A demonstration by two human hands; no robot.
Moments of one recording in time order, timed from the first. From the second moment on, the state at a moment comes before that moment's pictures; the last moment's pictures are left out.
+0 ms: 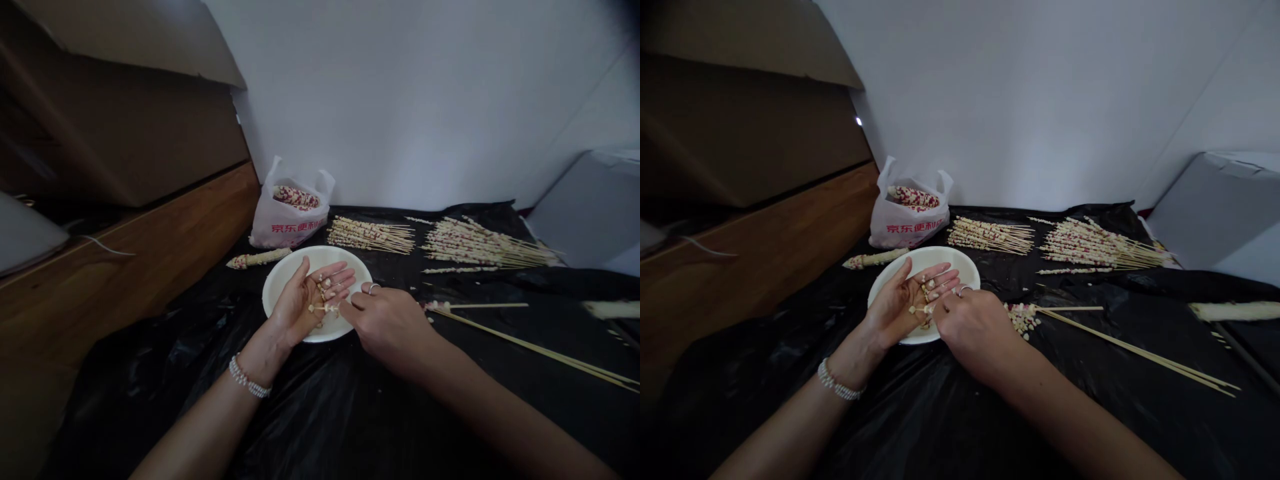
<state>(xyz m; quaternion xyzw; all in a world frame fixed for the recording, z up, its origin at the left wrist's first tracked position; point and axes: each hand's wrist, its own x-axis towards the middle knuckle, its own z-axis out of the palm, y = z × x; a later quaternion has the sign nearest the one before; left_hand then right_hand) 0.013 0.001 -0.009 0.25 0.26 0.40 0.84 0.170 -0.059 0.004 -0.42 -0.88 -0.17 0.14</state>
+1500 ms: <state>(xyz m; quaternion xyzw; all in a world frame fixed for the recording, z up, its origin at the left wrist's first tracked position) 0.013 0.004 -0.015 0.18 0.28 0.46 0.83 0.175 -0.056 0.002 -0.52 -0.81 -0.23 0.18</state>
